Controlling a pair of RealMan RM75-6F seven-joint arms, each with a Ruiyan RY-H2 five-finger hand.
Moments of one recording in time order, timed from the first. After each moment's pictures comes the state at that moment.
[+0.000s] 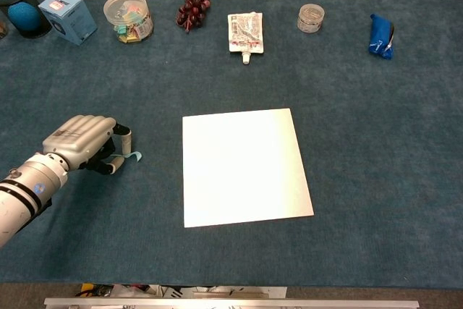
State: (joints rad) left arm -0.43 -1.60 0.00 -1.63 1.06 1.12 0.57; right arm 0.01 -1.05 0.08 -1.52 -1.42 1.47 0.17
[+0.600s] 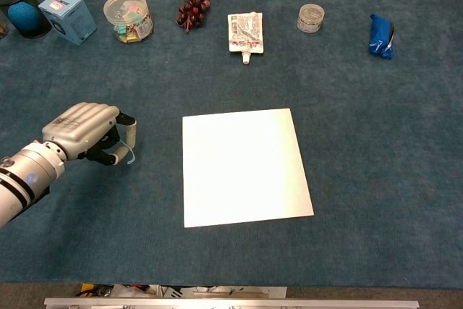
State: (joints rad) left arm -0.46 -1.54 0.00 -1.68 1.15 1.09 0.50; right arm 0.00 -1.04 0.08 -1.52 -1.43 1.48 0.17
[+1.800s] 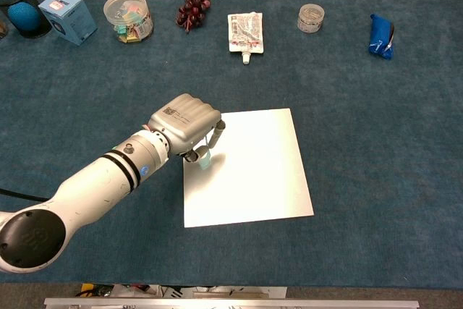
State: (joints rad) left arm -0.77 -1.82 -0.10 -1.66 0.85 1.06 1.03; right arm -0.01 -1.05 0.08 -1.50 -1.43 1.49 0.20
